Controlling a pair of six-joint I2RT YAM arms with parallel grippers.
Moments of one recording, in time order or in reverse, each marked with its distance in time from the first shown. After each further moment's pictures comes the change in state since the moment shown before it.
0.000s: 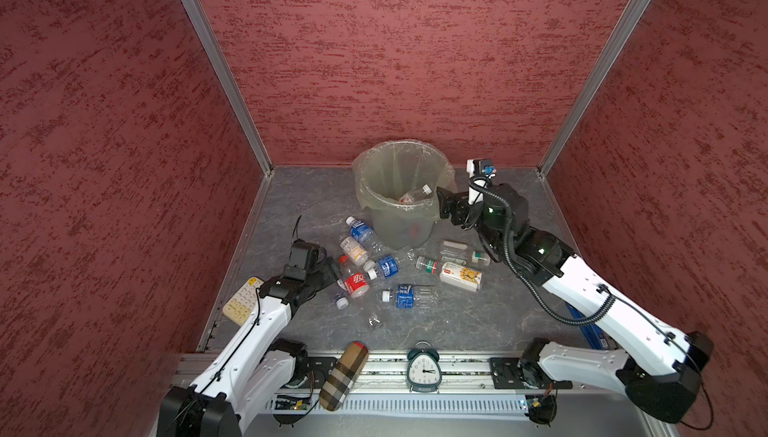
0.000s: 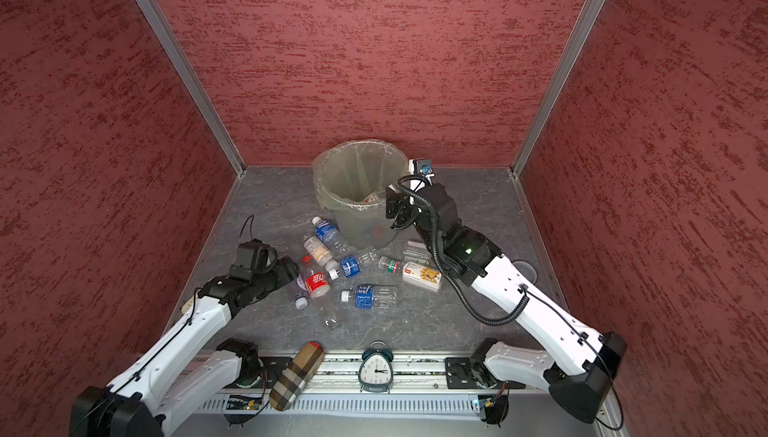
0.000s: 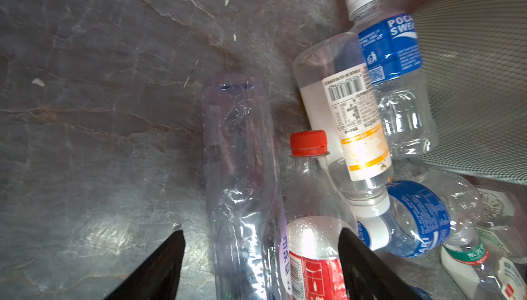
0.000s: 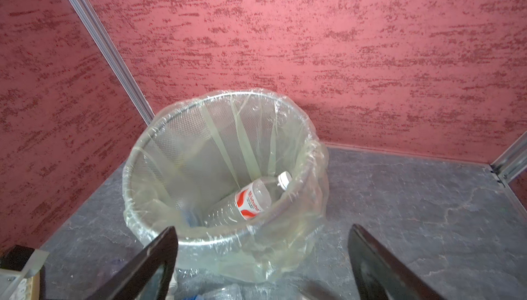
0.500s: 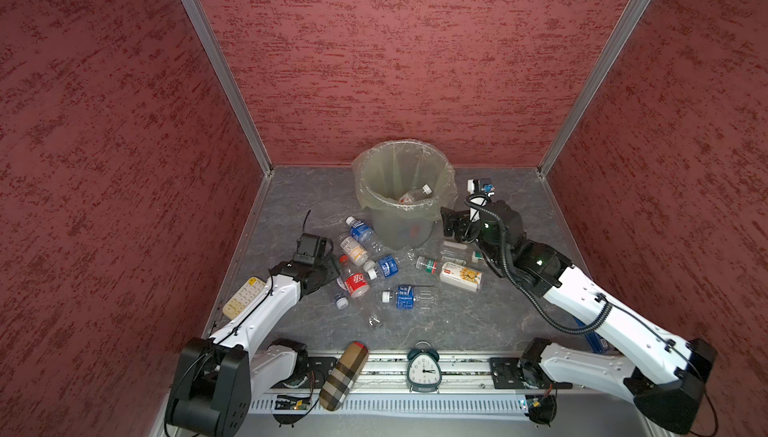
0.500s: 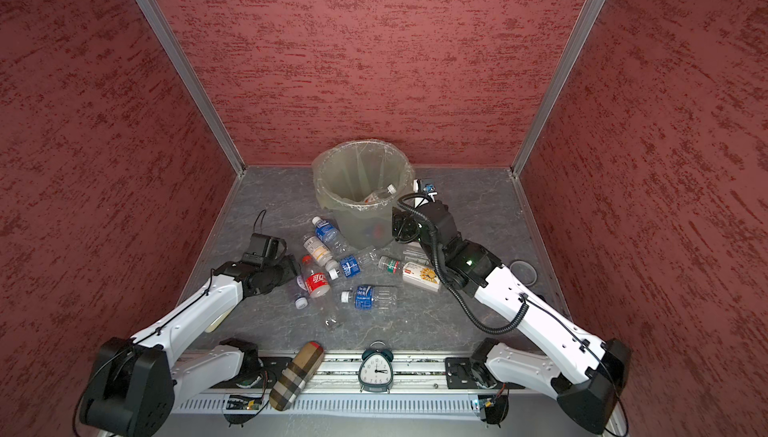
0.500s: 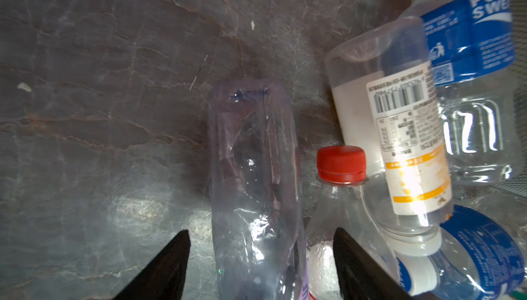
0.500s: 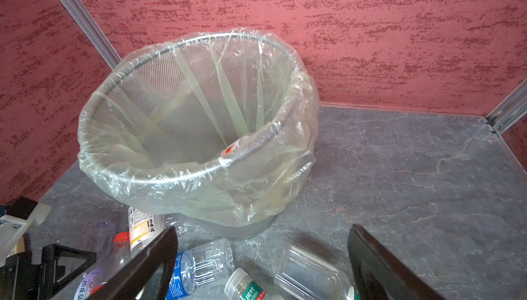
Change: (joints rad) left arm 0.000 0.214 0.061 0.023 -0.029 0.012; right arm 0.000 -0.058 -0.146 -0.046 0.000 0.062
